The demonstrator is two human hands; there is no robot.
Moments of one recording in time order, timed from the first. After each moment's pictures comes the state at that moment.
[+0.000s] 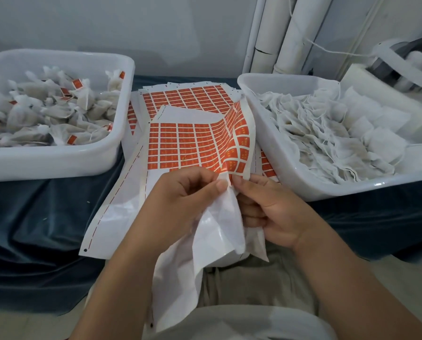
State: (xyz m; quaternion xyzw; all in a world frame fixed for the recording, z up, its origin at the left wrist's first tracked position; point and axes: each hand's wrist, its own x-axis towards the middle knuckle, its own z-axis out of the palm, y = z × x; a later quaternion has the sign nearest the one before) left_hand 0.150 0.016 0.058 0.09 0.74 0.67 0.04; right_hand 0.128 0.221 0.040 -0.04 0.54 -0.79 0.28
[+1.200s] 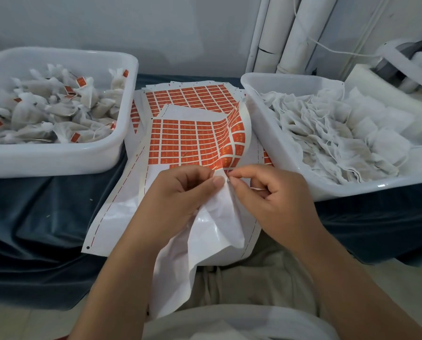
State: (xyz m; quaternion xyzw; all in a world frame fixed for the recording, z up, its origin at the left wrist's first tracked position) left_hand 0.148 0.013 0.061 0.06 0.73 0.68 0.05; right_hand 0.150 0.207 0.063 -0.22 0.88 -0.38 -0.20
